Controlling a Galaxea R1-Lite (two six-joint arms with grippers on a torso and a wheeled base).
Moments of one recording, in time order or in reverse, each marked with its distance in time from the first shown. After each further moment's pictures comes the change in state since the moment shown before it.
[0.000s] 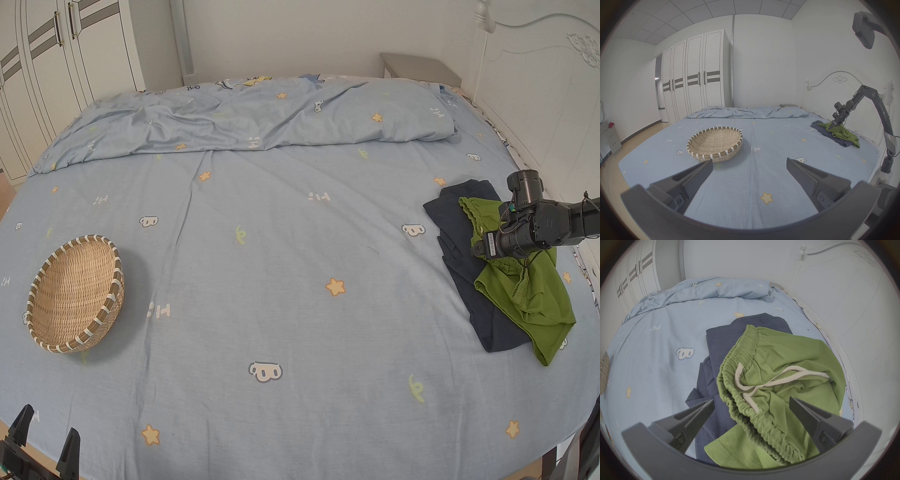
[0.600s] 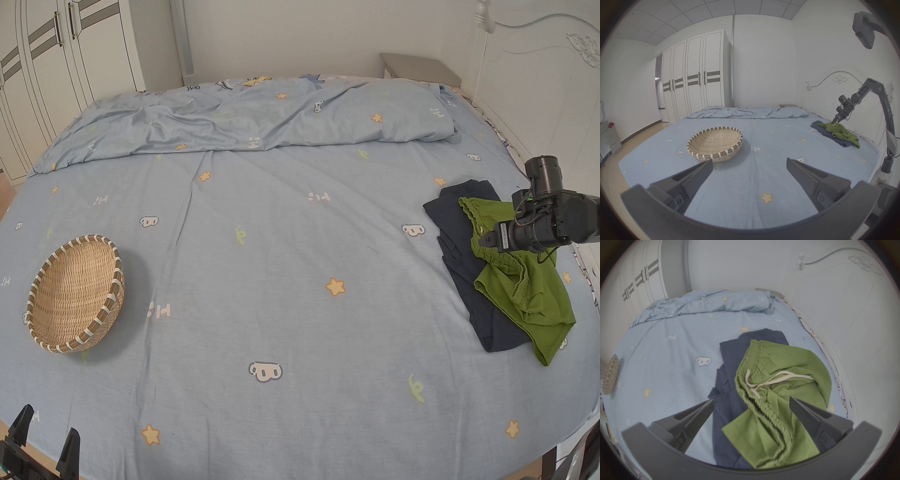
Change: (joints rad) left arm 0.000 0.000 0.000 0.000 0.000 -0.001; right arm 0.025 -0.180 0.112 0.011 0.016 0.011
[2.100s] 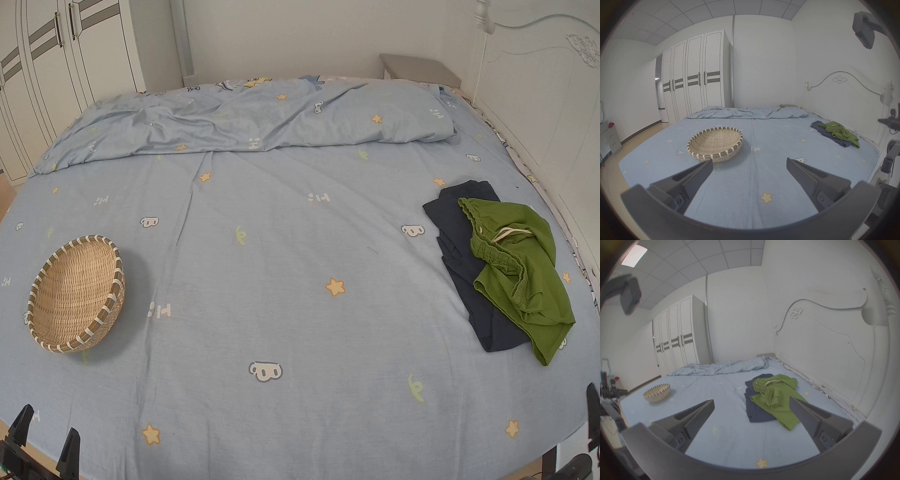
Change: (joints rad) left arm 0.000 0.000 0.000 0.000 0.000 0.000; right arm -0.017 -1.836 1.186 -0.093 0.161 0.148
